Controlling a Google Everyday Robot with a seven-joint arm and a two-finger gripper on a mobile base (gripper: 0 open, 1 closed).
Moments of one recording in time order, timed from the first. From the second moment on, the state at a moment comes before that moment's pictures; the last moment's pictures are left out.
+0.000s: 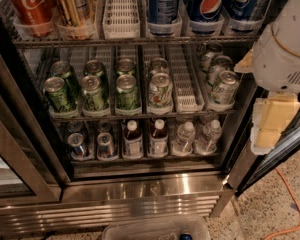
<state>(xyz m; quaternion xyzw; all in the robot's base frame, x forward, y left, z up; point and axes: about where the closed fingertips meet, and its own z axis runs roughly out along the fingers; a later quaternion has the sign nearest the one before) 0.428 -0.189 0.957 -0.68 0.72 -0.06 0.11</state>
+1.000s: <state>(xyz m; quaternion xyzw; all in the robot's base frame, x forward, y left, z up) 0.413 -0.114 0.876 -0.64 0.76 0.04 0.09</state>
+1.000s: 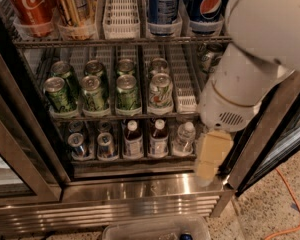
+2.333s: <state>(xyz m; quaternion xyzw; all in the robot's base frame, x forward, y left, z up) 0.422 -0.060 0.774 -0.47 0.86 0.12 0.15</state>
